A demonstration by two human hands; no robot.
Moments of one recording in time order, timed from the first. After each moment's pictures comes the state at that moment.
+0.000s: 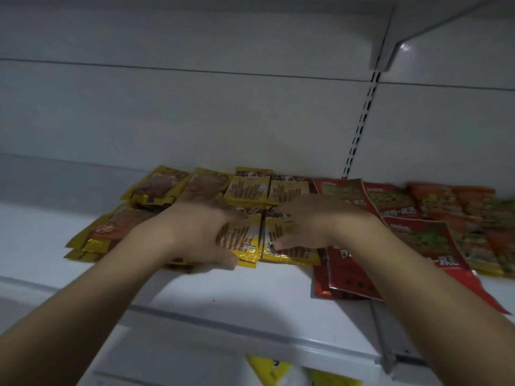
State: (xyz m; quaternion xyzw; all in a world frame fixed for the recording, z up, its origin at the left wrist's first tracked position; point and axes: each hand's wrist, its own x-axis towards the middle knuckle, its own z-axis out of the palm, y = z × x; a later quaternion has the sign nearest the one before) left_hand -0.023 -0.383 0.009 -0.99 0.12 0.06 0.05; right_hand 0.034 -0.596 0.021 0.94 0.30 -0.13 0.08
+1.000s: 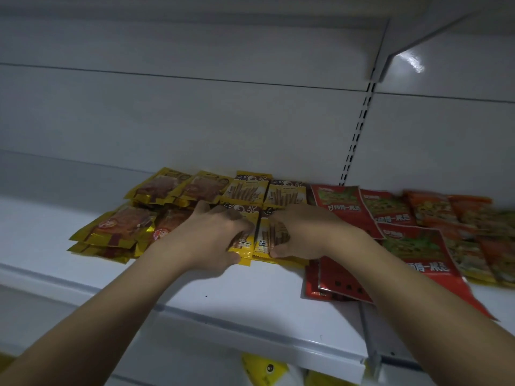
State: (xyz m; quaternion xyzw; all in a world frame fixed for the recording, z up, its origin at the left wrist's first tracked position) left_hand -0.025 -0.408 -0.022 -0.99 0.14 -0.03 0.03; right_hand 0.034 -0.600 0.001 0.94 0.34 -0.07 0.05
